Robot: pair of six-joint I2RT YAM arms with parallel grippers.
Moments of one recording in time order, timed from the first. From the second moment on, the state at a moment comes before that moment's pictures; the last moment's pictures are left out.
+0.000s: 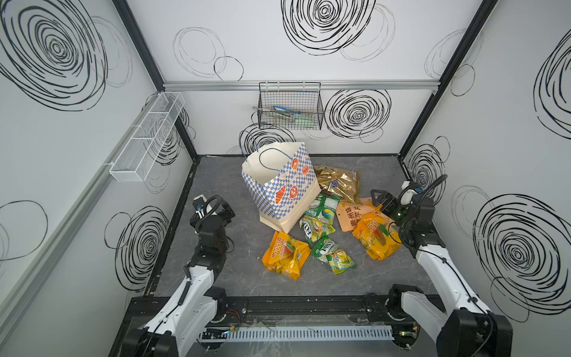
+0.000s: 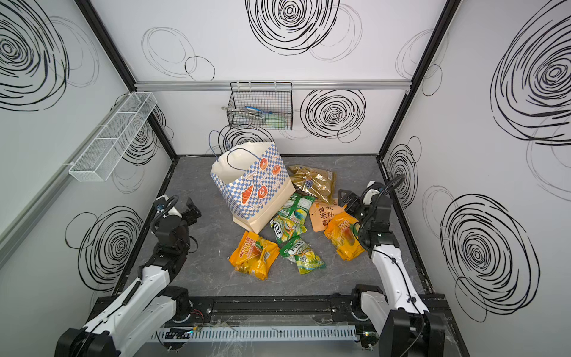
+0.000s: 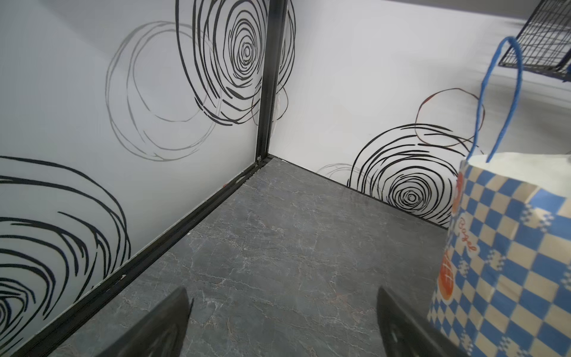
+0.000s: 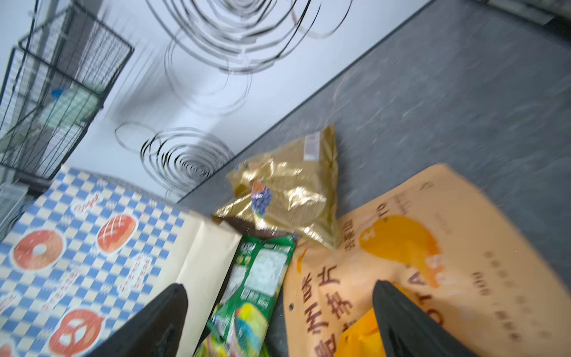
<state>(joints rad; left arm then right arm) -0.10 0.87 0.31 0.38 -0.56 -0.30 -0.10 0.95 0.56 0.05 -0.24 0.60</state>
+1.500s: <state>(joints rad) -0.13 1.50 0.16 1.27 -0.30 -0.01 0.00 1.46 0.24 0.98 0.11 0.14</state>
